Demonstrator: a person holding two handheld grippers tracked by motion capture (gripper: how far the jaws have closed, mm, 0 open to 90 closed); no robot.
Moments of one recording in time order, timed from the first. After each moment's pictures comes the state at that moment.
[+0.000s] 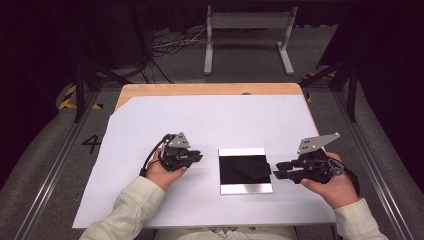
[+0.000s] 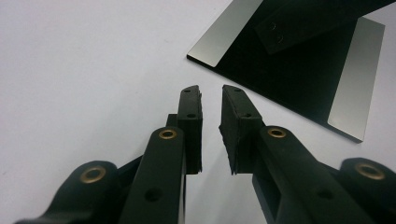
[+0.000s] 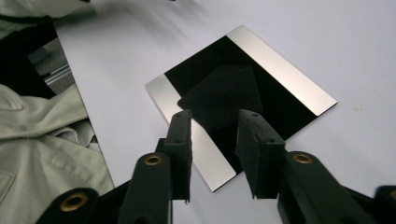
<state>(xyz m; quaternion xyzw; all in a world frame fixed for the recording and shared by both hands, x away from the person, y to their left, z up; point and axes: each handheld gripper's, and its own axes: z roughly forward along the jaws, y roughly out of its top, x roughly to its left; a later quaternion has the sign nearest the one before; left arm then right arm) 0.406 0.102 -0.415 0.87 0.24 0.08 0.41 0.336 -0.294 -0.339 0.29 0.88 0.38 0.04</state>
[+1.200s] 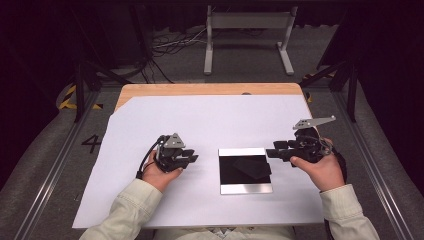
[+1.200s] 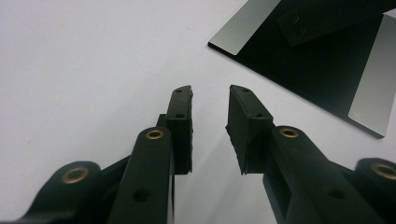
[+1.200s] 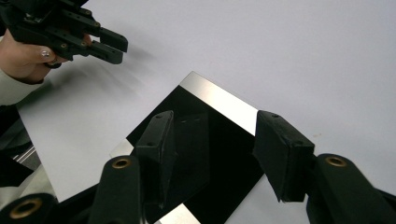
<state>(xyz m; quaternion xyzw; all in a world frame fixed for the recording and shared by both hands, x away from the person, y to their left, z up) 0.405 0.114 -0.422 0.87 0.28 0.09 0.41 0.380 -0.286 -0.337 0.40 0.82 0.41 0.05</state>
